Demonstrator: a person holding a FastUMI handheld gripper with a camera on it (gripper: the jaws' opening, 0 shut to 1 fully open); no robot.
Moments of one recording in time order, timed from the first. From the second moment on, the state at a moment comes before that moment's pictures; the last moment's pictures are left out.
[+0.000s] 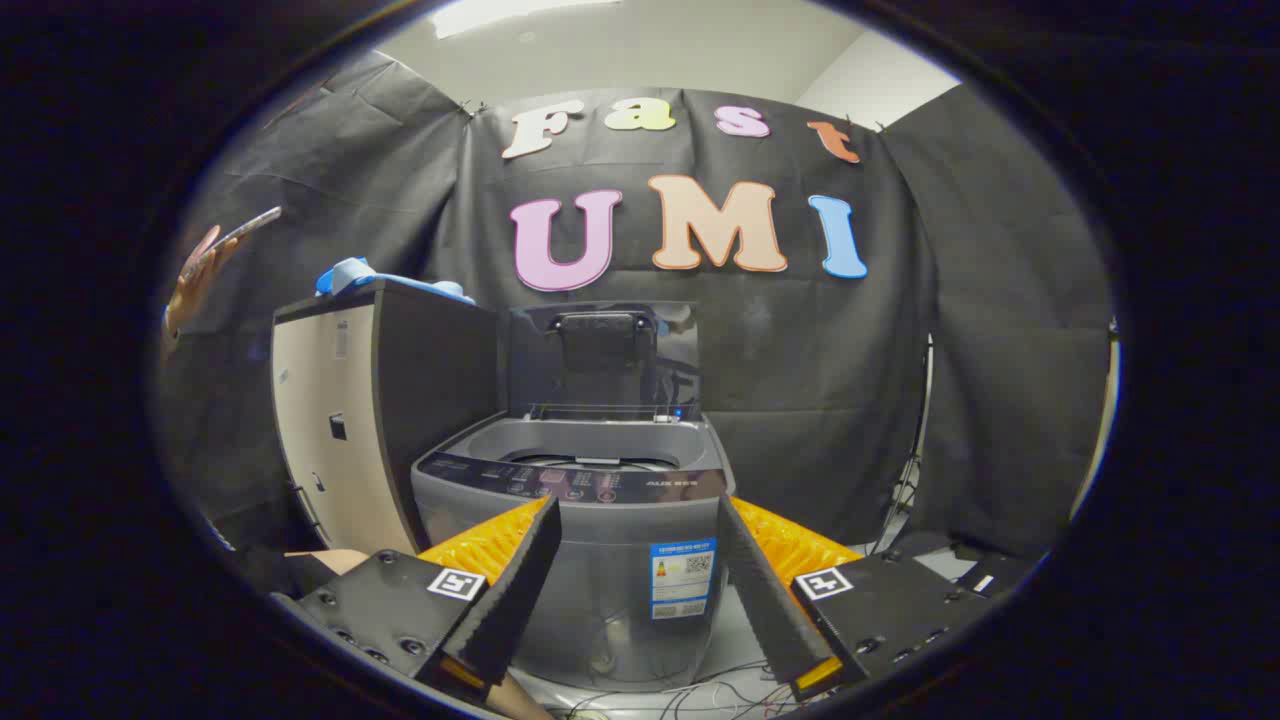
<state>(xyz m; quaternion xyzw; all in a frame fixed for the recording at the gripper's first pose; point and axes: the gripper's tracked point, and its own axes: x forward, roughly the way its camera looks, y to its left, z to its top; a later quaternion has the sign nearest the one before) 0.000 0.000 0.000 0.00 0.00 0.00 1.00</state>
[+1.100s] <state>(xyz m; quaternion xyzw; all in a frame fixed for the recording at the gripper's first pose) 0.001 0.000 0.004 0.02 -0.01 -0.01 1.00</state>
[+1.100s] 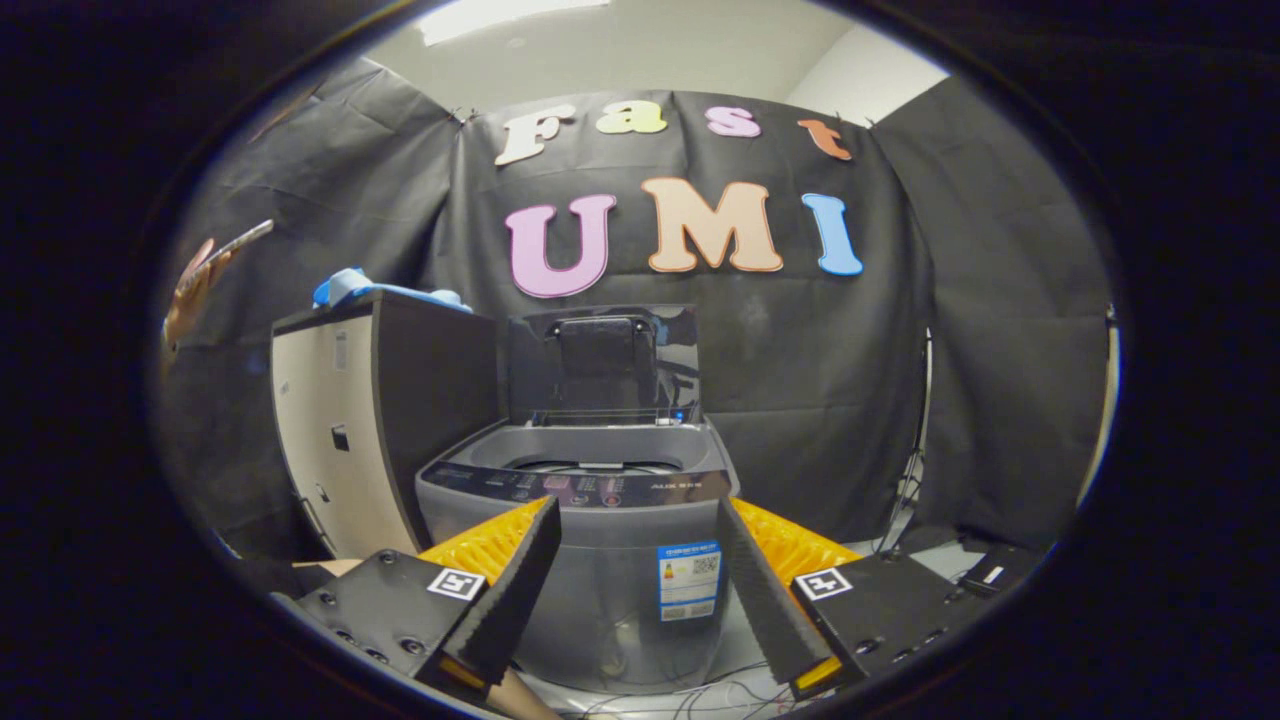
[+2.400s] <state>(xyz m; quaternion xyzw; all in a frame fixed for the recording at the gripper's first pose) 0.224 0.358 0.290 0.02 -0.02 0.29 0.96</state>
